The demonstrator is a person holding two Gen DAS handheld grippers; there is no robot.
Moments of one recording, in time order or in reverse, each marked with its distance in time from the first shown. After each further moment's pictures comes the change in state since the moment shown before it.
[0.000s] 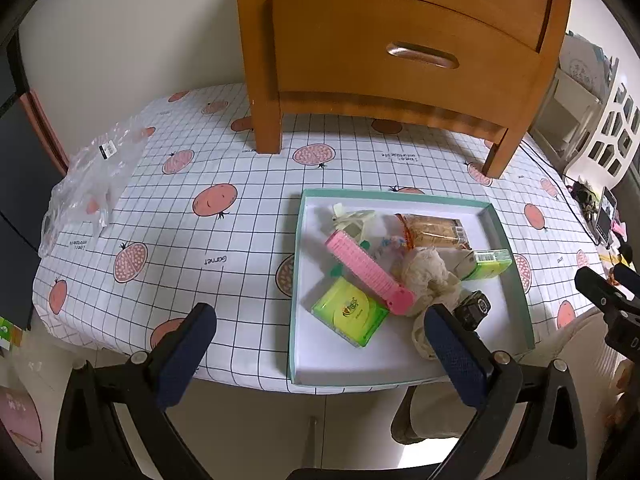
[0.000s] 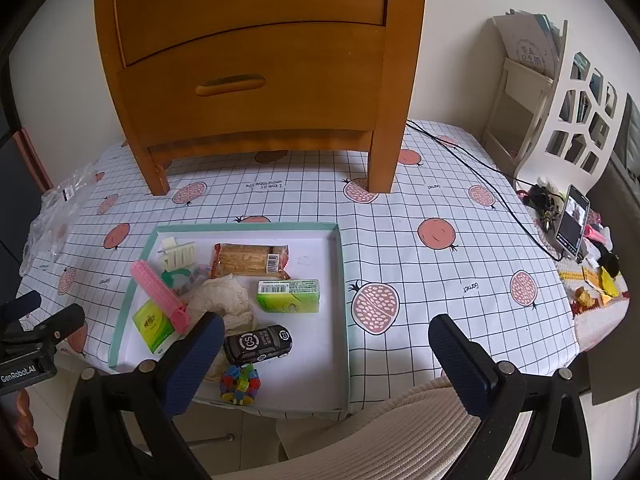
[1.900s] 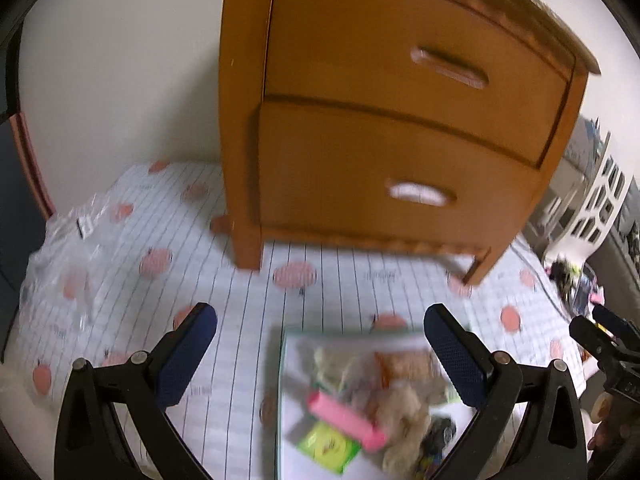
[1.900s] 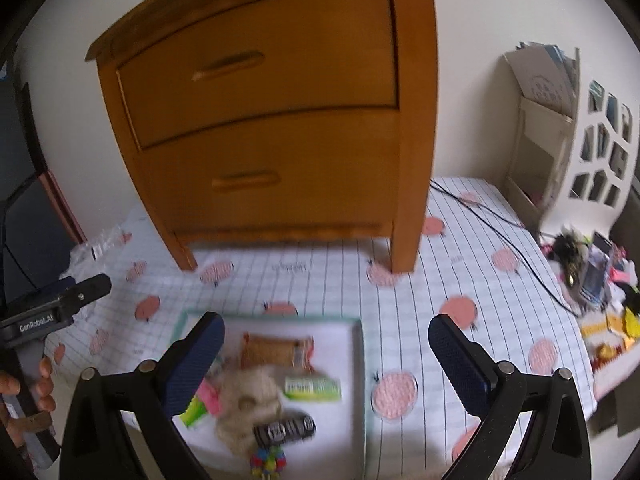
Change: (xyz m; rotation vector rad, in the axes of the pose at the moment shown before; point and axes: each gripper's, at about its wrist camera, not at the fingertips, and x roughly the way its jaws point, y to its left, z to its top) left arm -0.008 0.012 0.124 -0.033 -0.247 -0.112; right arm -0.011 -0.018 0.076 0.035 -0.185 0.135
